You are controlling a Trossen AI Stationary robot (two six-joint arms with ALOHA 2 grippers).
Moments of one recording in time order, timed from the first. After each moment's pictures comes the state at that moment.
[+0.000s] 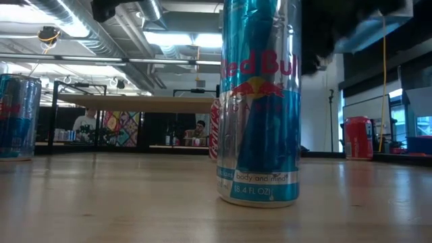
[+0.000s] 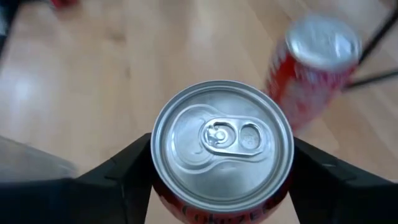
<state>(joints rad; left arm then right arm) -0.09 0.75 0.82 -0.28 -0.17 -0.75 0.21 1.36 0.85 -0.15 0.25 0.36</state>
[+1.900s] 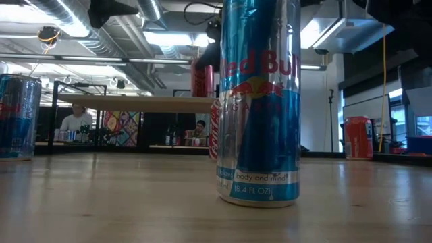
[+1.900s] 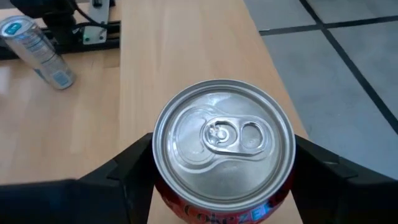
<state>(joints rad) 0.09 0.66 0.82 -0.40 -0.12 -0.54 -0.50 2.04 2.02 -0.63 -0.28 -0.24</state>
